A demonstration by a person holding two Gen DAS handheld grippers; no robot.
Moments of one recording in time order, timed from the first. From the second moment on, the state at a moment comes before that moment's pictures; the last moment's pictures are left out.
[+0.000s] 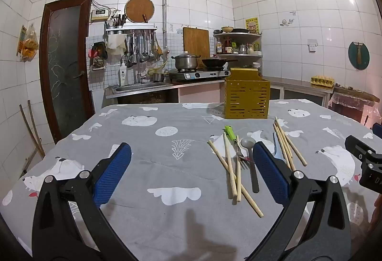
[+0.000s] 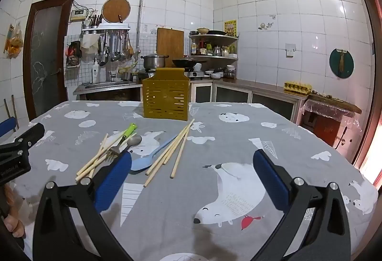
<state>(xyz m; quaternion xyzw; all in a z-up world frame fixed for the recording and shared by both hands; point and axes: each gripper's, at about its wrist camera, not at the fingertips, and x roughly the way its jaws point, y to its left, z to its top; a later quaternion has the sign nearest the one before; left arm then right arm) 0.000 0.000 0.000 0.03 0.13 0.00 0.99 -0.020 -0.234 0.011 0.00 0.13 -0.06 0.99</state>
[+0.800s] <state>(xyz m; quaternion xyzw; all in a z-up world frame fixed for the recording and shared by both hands) -0.002 -0.002 0.004 0.02 0.12 0.00 0.99 -0.017 -0.239 0.009 0.01 0.14 -0.07 0.99</state>
